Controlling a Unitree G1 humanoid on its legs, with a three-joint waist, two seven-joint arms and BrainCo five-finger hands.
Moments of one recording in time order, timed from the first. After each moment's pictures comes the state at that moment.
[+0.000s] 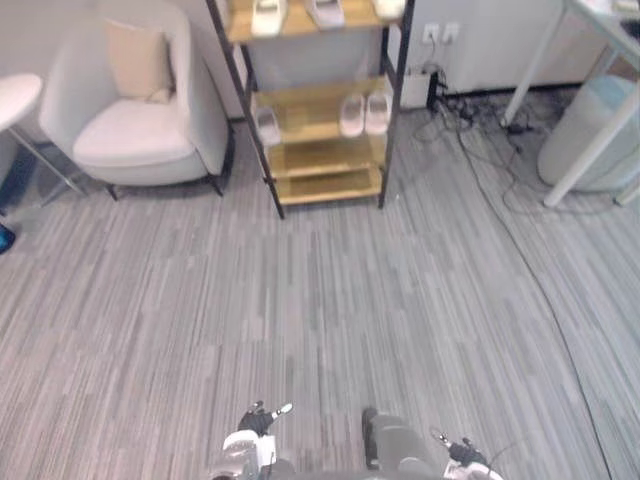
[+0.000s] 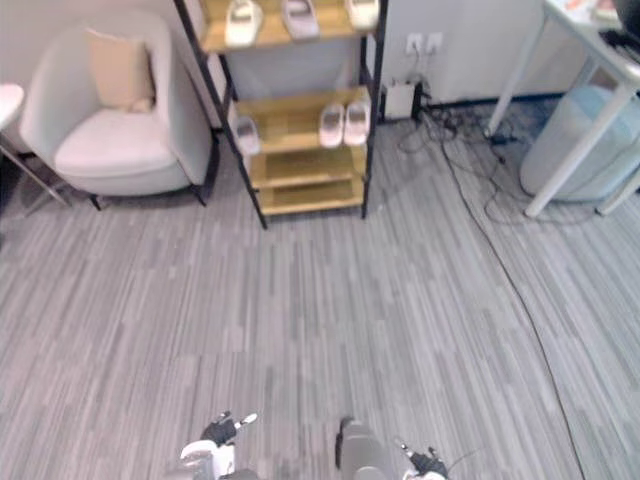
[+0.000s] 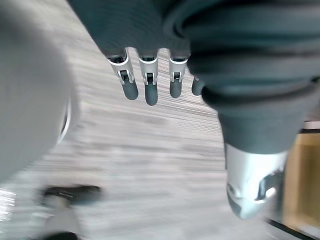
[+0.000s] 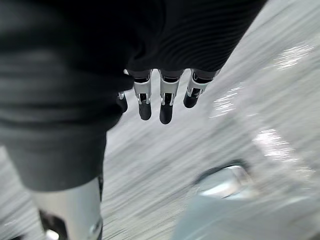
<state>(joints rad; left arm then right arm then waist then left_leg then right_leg) -0.03 -0.01 0.11 1.04 -0.10 -0.05 0.08 0.08 -0.09 -0.24 1.03 0.24 -0.05 -0.10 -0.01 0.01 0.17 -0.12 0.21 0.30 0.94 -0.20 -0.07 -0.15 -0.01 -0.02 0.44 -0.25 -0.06</state>
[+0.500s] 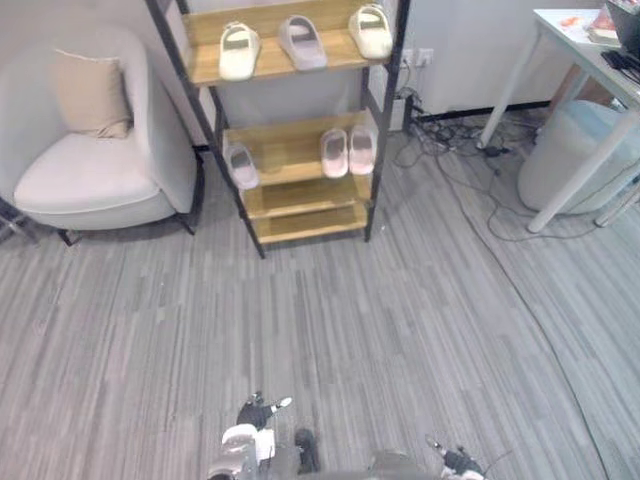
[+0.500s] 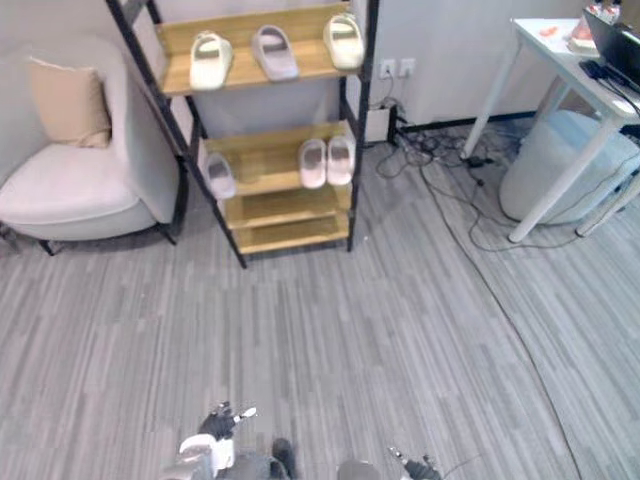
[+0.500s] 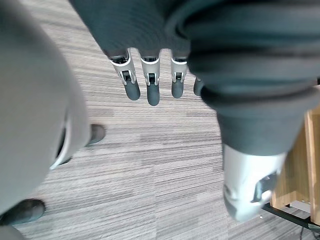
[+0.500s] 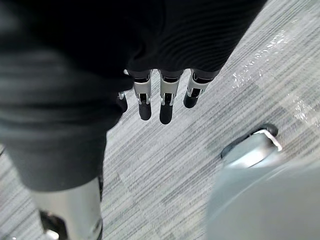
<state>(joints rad) -0.04 0.02 0.02 1.10 -0.08 -0.04 0.08 0.08 -0.06 -0.31 1.08 0.20 -0.04 -0.10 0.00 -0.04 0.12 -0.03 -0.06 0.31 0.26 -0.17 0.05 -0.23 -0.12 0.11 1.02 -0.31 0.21</state>
